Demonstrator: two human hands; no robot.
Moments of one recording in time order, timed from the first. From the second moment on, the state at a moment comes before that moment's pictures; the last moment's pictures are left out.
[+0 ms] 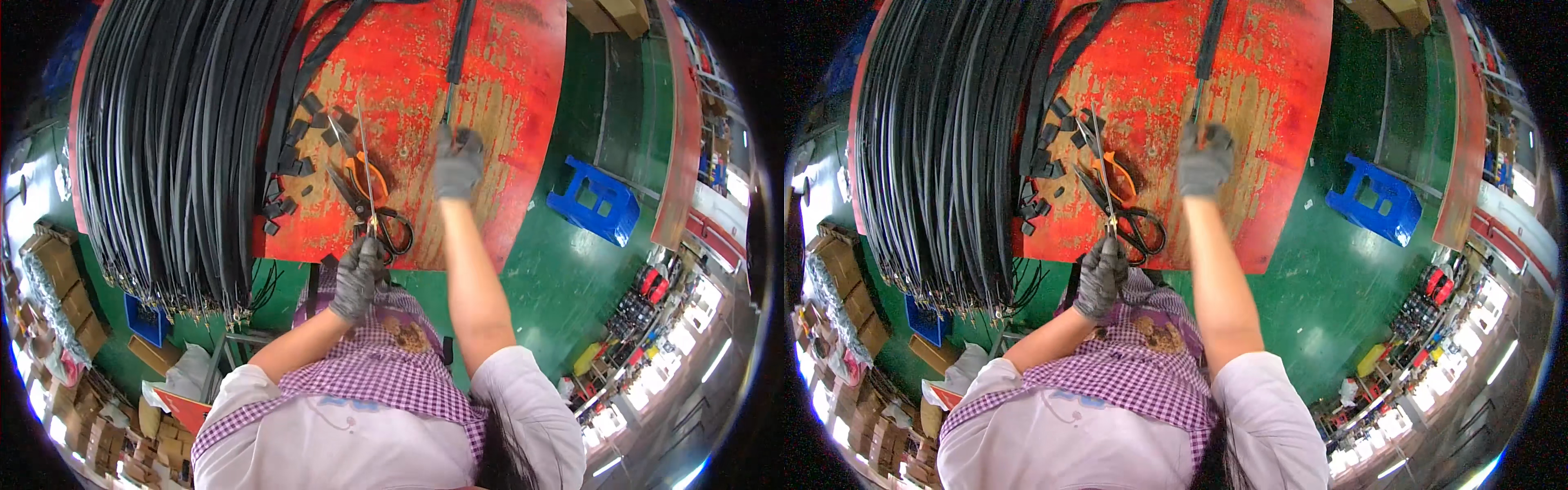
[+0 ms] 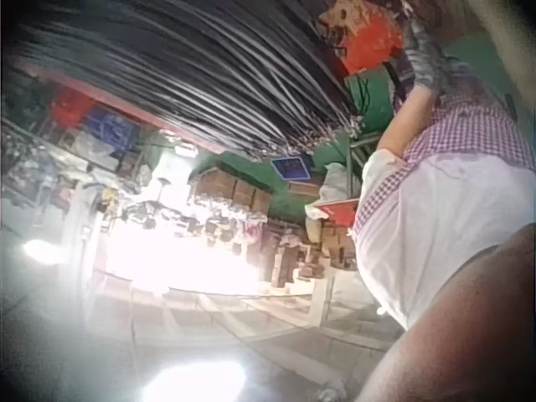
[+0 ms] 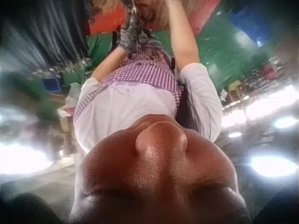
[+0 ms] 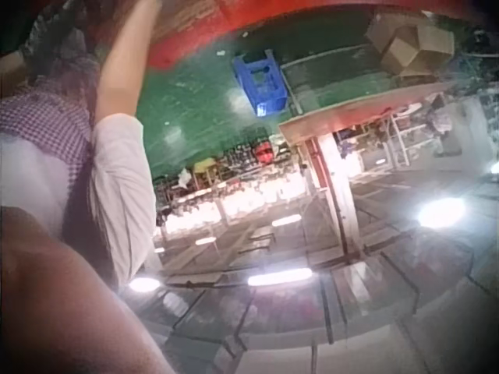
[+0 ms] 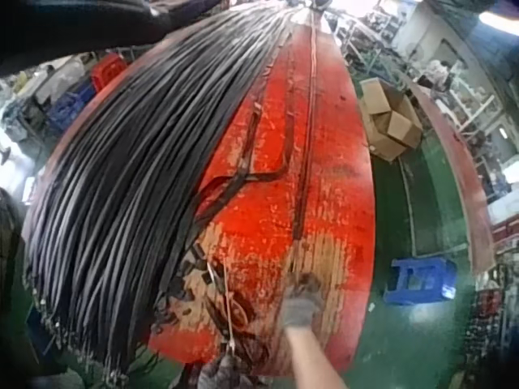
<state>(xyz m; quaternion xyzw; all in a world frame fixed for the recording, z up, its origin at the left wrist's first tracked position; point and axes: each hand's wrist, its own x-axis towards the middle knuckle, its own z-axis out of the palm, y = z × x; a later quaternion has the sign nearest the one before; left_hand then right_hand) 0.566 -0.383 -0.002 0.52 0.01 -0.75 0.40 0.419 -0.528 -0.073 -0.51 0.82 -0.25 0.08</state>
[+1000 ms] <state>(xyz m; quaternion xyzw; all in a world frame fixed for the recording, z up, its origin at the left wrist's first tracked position) 0.490 -0.306 0.011 0.52 -0.03 -0.70 0.48 0.309 -0.414 0.007 -0.71 0.60 -0.31 0.17</state>
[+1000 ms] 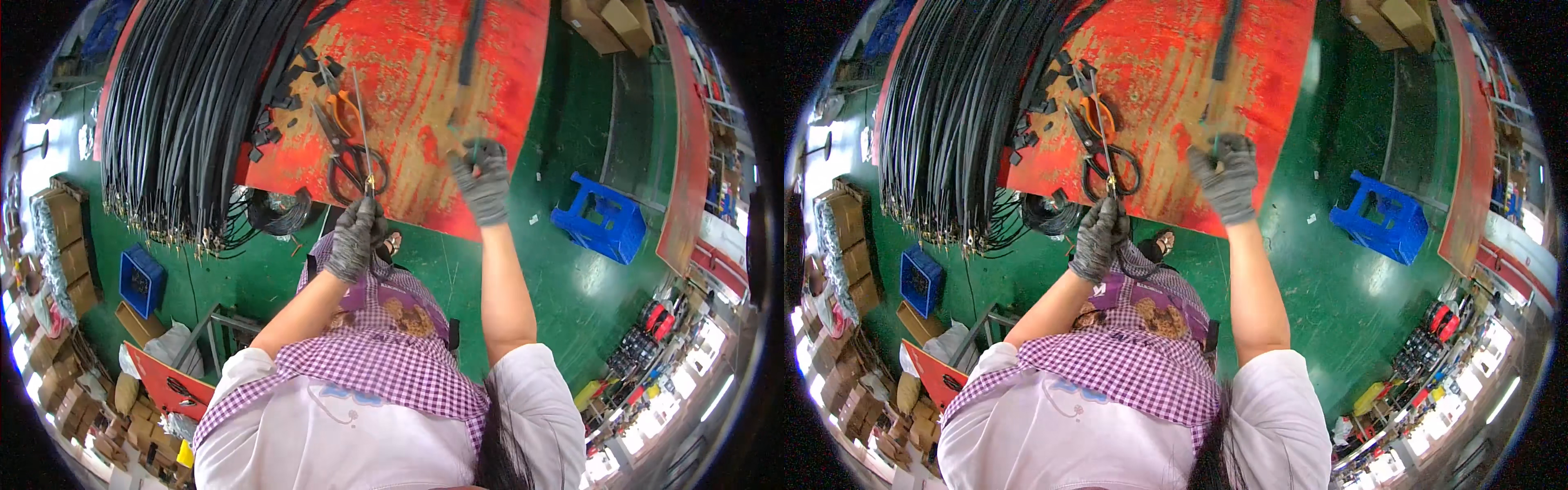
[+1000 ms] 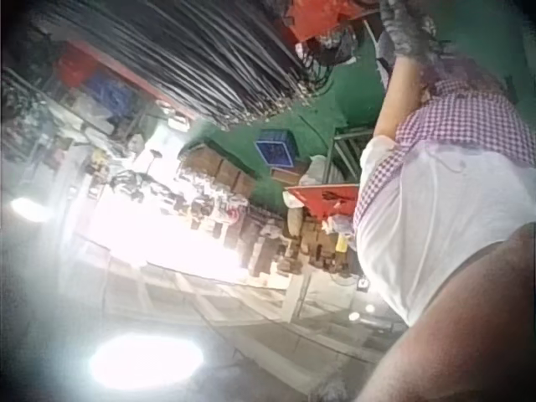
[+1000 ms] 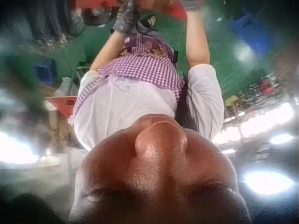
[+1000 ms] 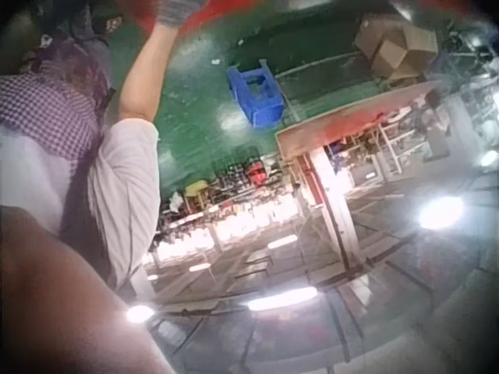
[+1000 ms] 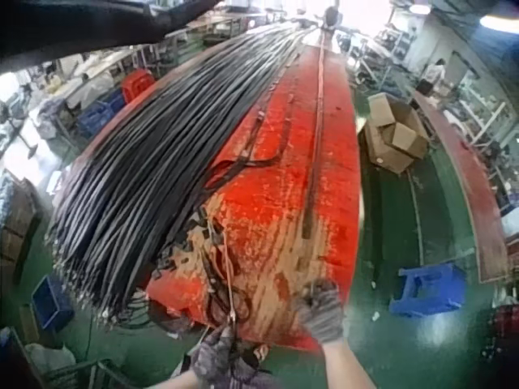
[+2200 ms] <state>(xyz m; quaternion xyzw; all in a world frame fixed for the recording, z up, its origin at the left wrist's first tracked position) 0.405 -0.414 -0.022 0.55 -0.31 -0.74 0.24 0.274 -0.426 0.013 -0.70 0.65 0.14 0.26</state>
